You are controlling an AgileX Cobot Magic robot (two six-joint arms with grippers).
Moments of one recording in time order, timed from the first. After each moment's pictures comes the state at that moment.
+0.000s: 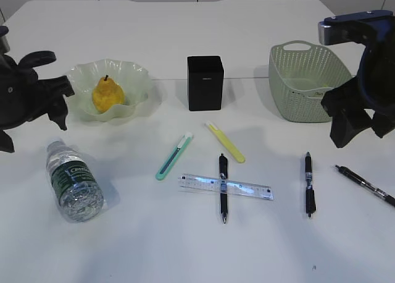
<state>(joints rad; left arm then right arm) -0.40 1.56 -1.05 0.32 0.78 -1.14 0.27 1.54 -1.27 -0.07 1.20 0.06</state>
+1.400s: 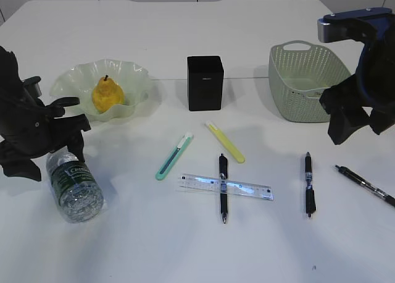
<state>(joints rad) -0.26 1.81 -1.05 0.05 0.59 -0.80 0.27 1.54 -1.27 -0.07 1.18 0.06</state>
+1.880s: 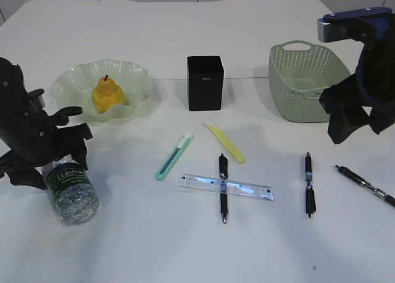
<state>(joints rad) -0.24 1.88 -1.05 -0.01 0.54 -0.76 0.27 1.54 -1.27 -0.07 1.17 0.06</state>
